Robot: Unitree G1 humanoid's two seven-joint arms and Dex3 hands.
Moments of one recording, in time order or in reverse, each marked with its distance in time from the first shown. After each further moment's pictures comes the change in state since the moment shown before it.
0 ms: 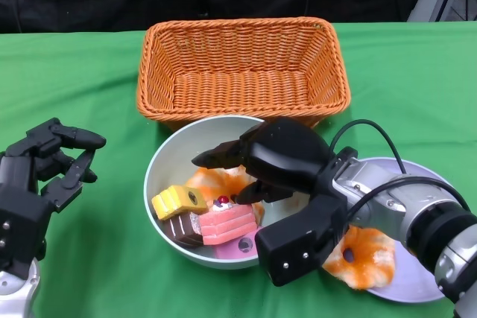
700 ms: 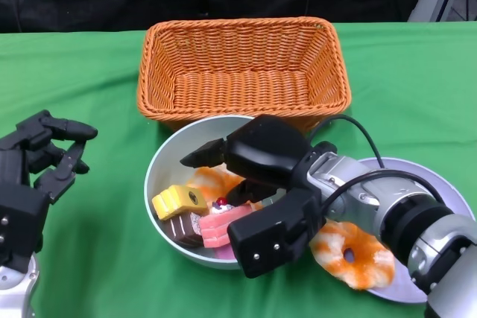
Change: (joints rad) left arm 0.001 0.003 0.006 -0.052 0.012 0.018 0.072; right arm -0.058 0.098 0.000 0.095 -0.001 0.080 0.073
